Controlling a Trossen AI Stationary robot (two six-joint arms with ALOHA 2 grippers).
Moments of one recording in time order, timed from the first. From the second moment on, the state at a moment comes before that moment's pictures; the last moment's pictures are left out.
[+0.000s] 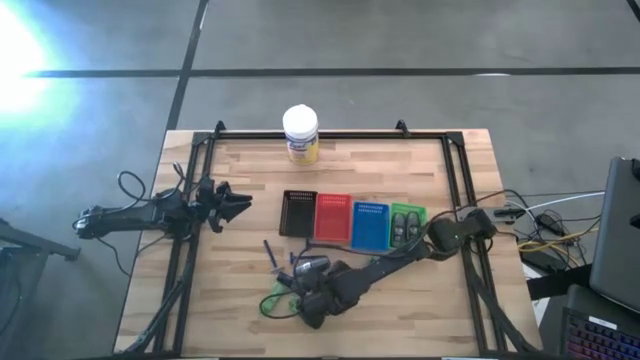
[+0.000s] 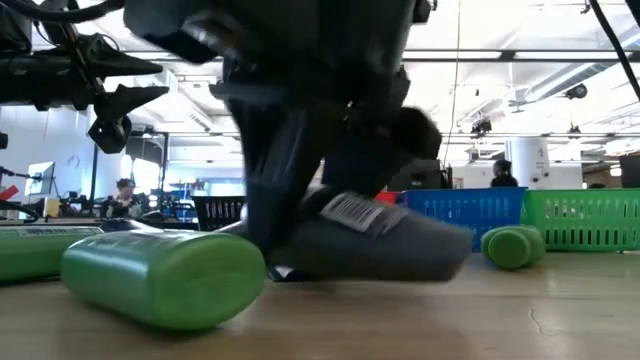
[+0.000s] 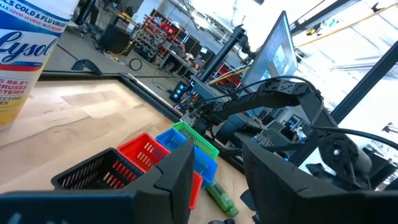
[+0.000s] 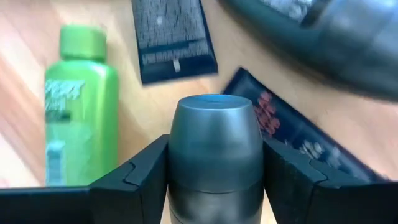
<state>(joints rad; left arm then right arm) 0.04 0.05 0.01 0.09 -0.14 -0.64 0.45 2.40 2.05 -0.99 0.20 1.10</state>
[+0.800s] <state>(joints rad) 0.04 0.05 0.01 0.09 -0.14 -0.64 0.56 1.98 1.80 -1.57 0.41 2.12</state>
